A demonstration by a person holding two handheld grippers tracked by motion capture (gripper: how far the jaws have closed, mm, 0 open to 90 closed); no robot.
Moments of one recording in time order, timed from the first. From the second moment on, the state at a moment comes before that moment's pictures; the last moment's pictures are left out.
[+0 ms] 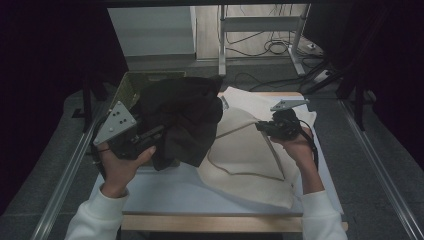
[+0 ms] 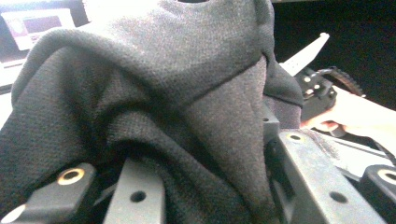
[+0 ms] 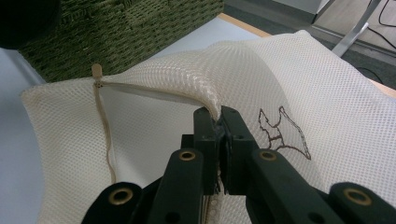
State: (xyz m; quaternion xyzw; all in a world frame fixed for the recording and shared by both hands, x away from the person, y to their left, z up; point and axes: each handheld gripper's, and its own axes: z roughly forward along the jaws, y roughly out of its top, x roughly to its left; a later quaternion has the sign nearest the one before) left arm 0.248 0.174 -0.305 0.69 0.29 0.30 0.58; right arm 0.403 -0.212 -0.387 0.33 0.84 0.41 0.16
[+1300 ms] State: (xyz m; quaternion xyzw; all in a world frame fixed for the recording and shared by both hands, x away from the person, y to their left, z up) left arm 0.205 0.144 -0.335 0.72 0.23 0.22 0.62; right arm 0.403 -0.212 -0.387 0.33 0.83 0.41 0.16
